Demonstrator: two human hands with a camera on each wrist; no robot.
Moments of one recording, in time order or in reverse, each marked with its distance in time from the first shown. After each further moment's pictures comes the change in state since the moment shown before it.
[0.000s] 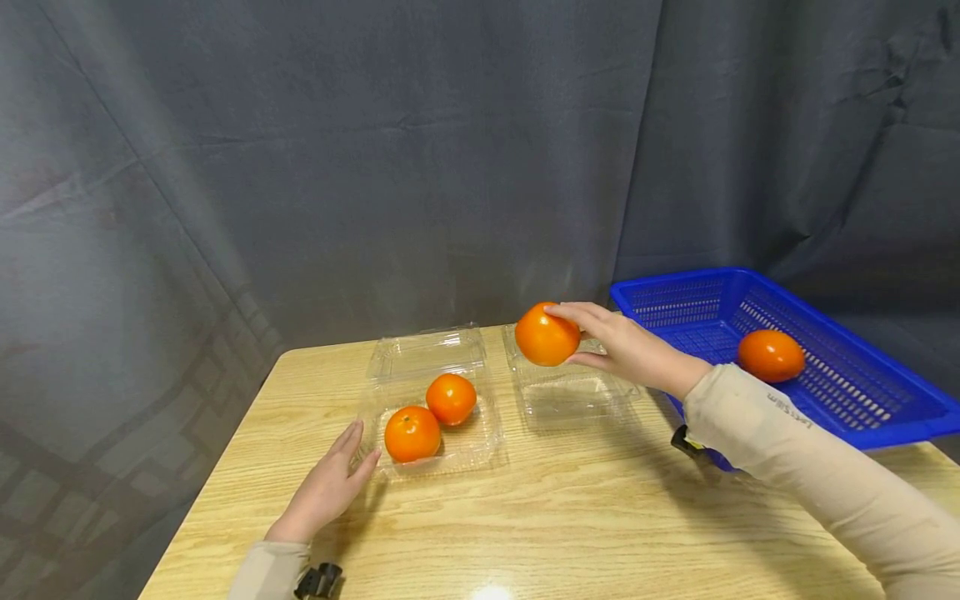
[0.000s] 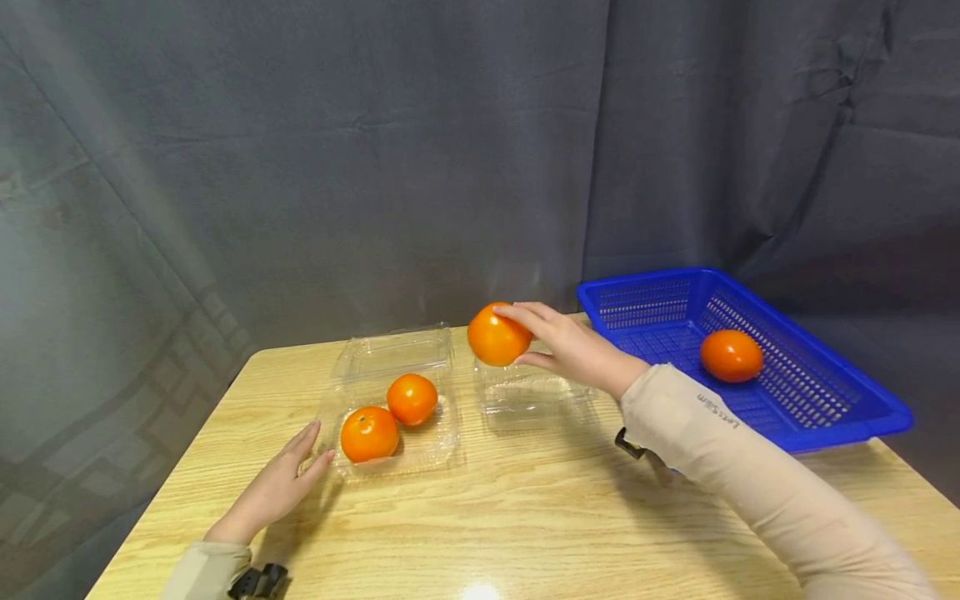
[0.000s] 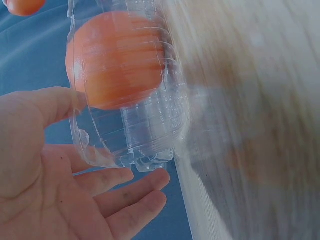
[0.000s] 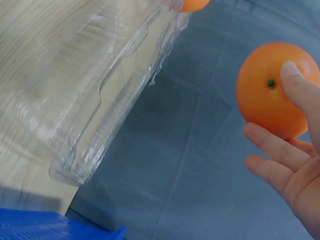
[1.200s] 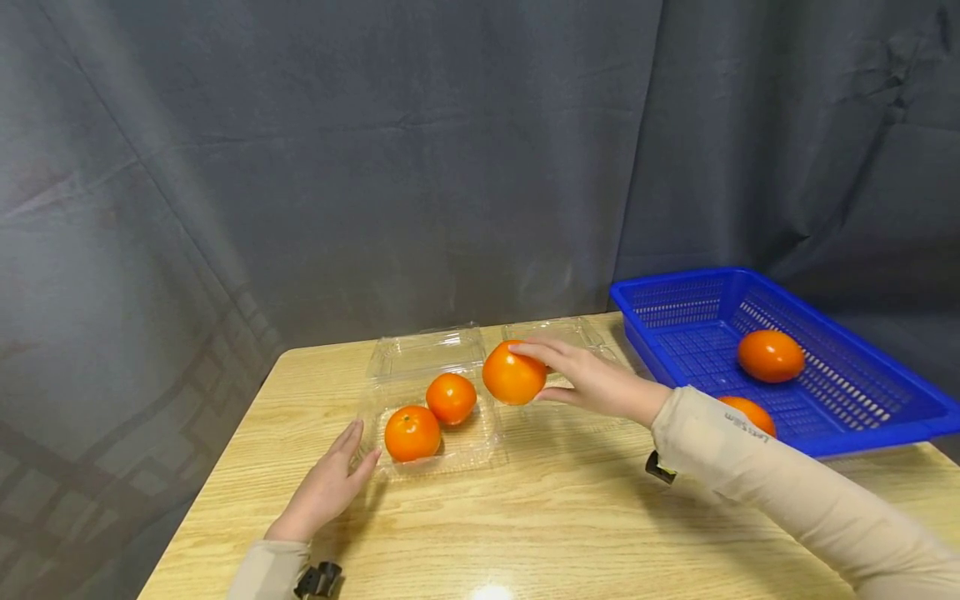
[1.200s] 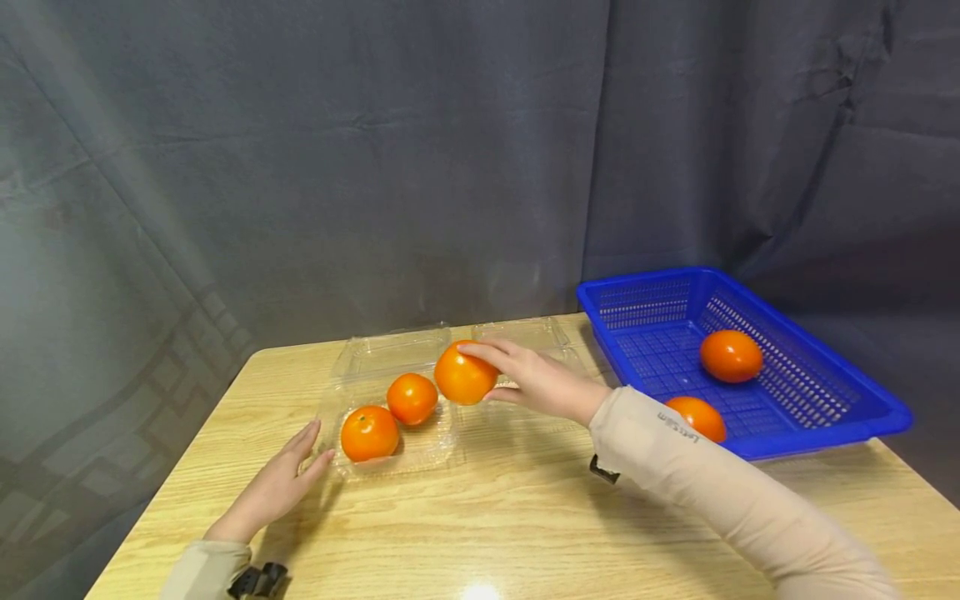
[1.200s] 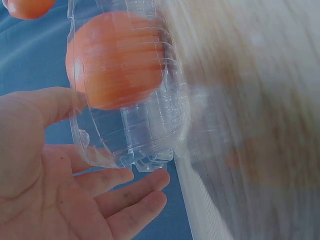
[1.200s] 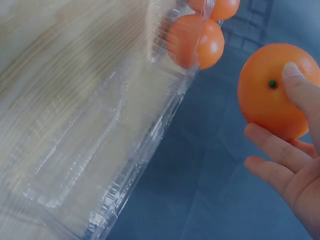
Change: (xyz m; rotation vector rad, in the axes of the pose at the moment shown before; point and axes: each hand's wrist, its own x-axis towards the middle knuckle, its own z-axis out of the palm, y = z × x) left_hand -0.001 0.000 0.000 0.007 -0.007 -0.003; right_hand 0.004 -0.032 0.036 0.057 -0.106 0.026
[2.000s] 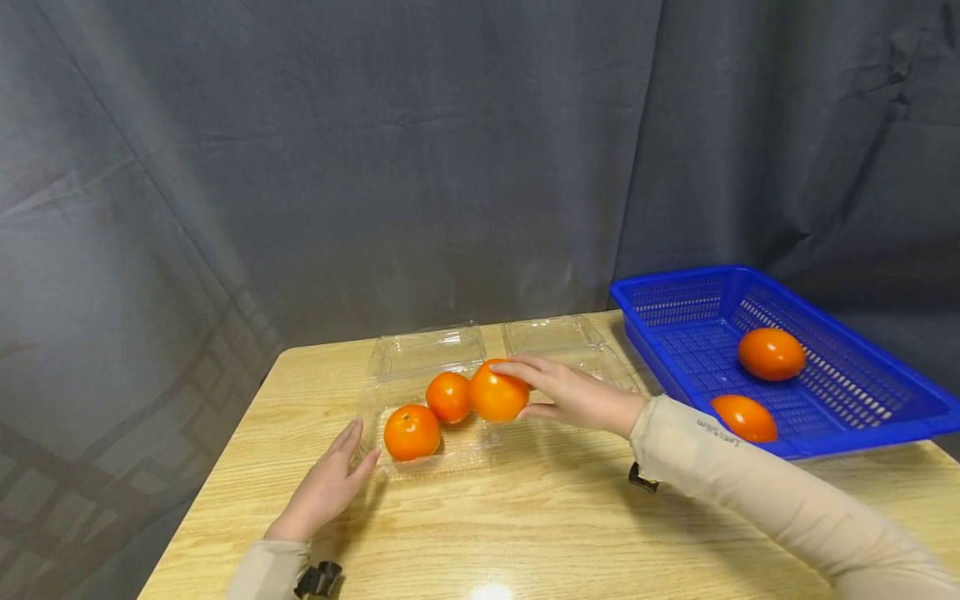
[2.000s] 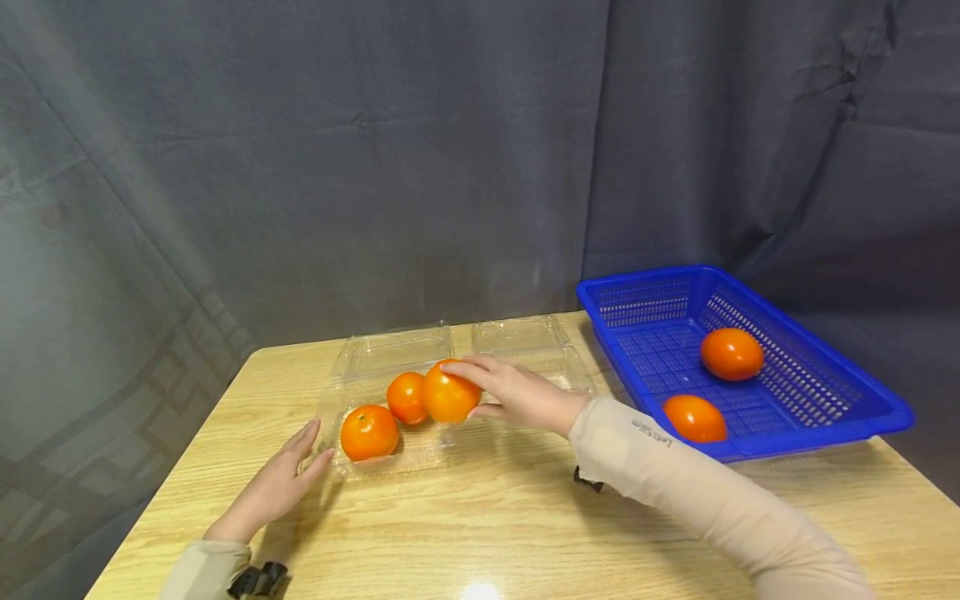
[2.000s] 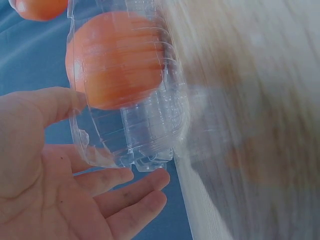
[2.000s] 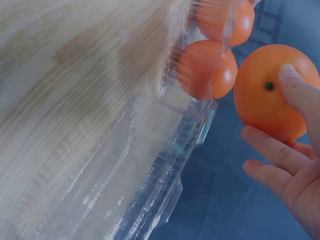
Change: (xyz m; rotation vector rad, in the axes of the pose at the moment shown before) left_hand 0.000 0.000 0.000 -0.001 -0.004 -0.003; right_hand 0.005 -0.010 0.023 0.025 -0.074 -0.036
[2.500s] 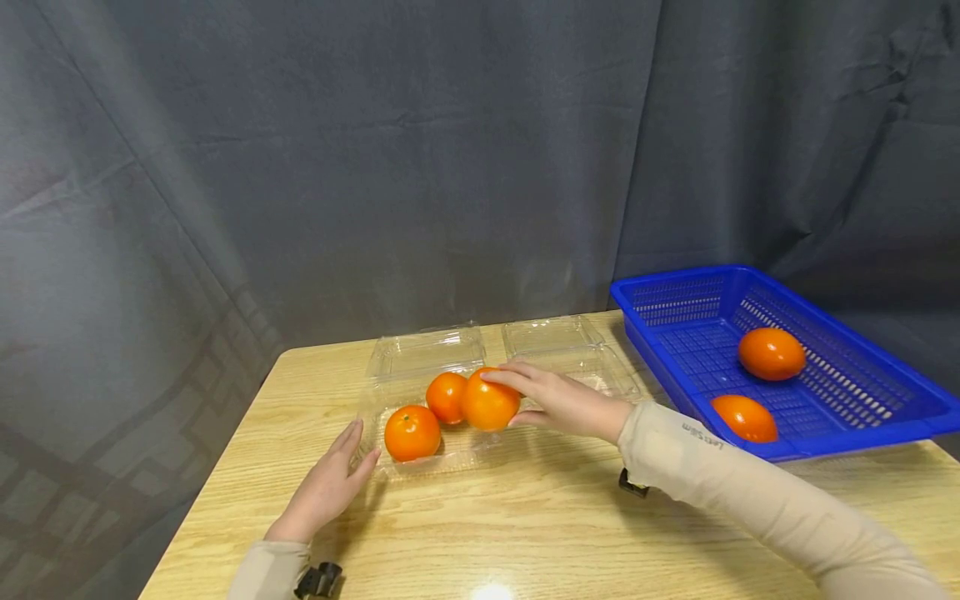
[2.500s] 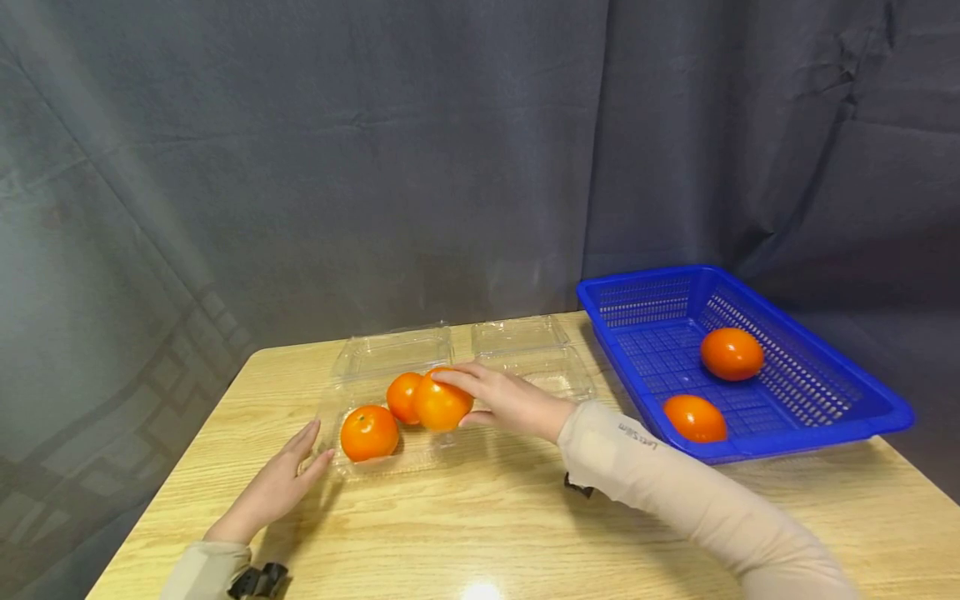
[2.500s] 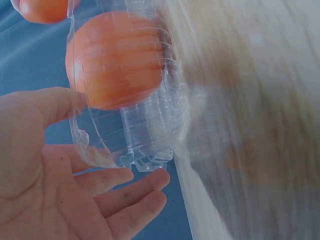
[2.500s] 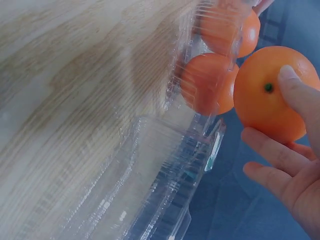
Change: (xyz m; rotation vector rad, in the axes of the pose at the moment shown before) left_hand 0.000 0.000 0.000 -0.002 0.010 0.007; right_hand 0.005 -0.002 0.013 0.028 -0.011 -0.030
